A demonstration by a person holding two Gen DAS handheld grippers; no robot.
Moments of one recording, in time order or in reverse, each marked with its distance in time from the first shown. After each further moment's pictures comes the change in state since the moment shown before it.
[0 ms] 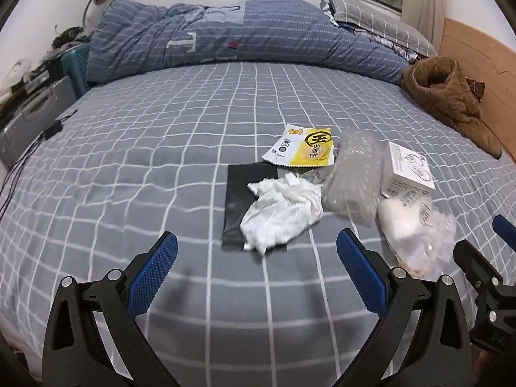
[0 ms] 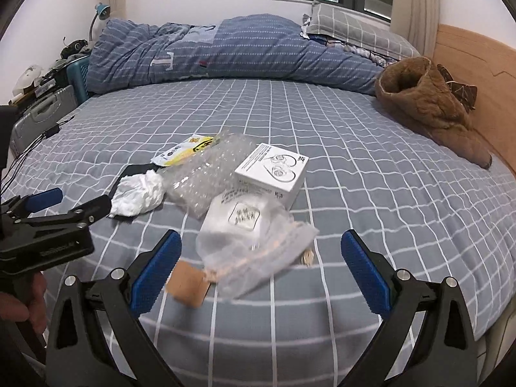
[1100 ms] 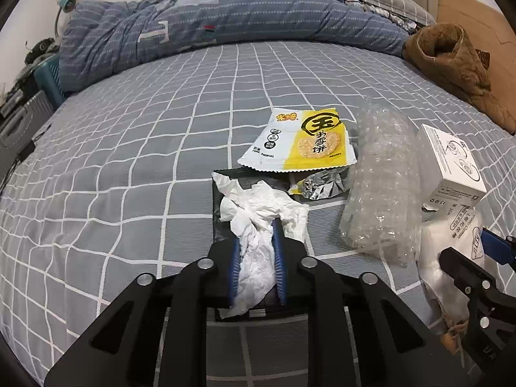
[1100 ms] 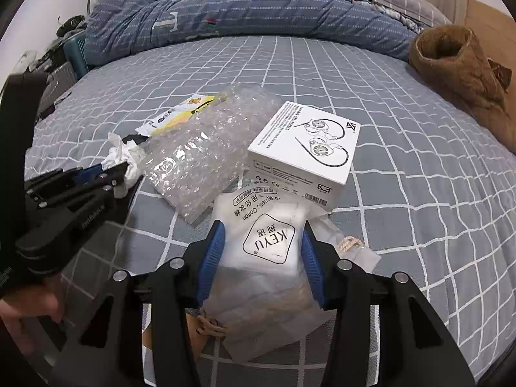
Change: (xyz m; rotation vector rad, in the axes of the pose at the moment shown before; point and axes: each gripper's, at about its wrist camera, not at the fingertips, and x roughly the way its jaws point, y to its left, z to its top) left arm 0.086 -0.021 0.021 0.096 0.063 0.005; right arm 0.086 0.011 0.006 -0.013 0.172 0.080
